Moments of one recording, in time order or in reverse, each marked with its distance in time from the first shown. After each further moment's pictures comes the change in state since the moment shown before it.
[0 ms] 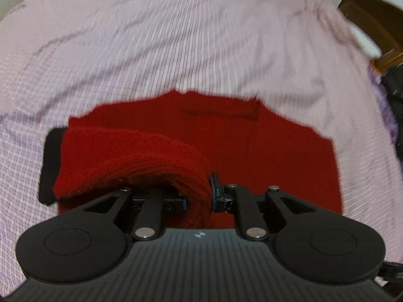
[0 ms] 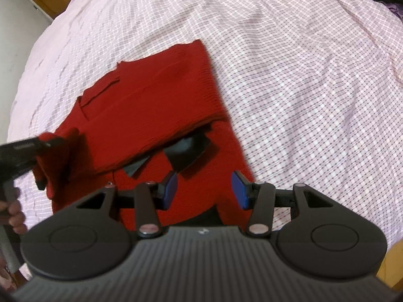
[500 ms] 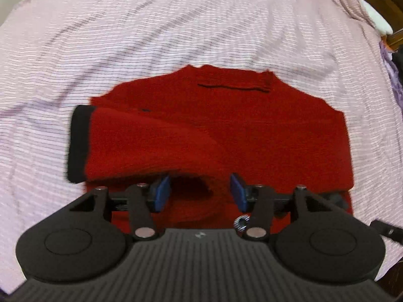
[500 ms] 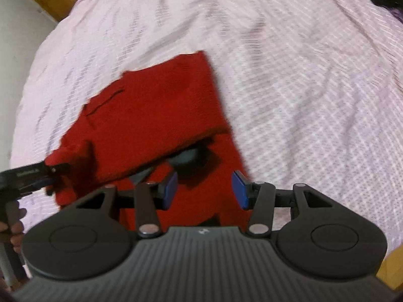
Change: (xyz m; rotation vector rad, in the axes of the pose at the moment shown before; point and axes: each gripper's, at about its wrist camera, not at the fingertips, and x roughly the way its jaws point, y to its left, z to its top) left arm -0.023 0.012 -0.002 0.028 0.113 0.069; right arm -0.009 0.008 0.013 -0.018 -0.005 0.043
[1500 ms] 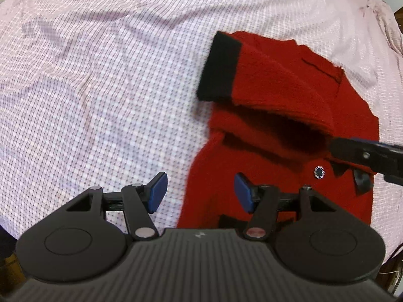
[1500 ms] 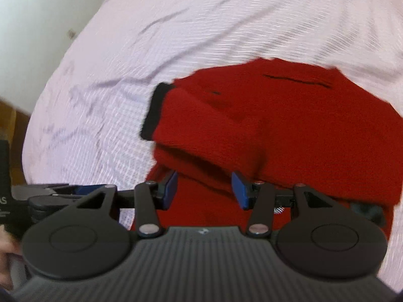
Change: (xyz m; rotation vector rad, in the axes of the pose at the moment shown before) left arm -0.026 0.158 -0.071 -0.261 0.132 -0.007; right arm 0.061 0.264 -0.027 -0.616 0.199 0.170
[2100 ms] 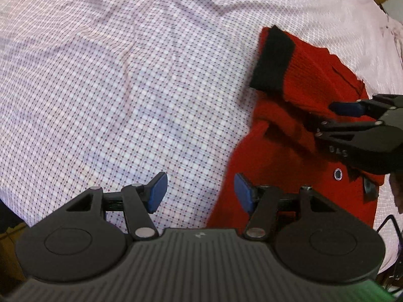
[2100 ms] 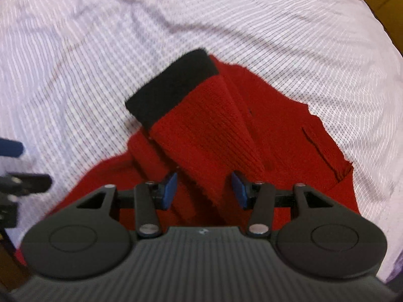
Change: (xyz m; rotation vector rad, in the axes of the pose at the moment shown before) left arm 0.001 0.051 -0.016 -0.131 0.020 -0.003; right arm 0.100 0.079 0.021 -0.577 0.156 -0.337
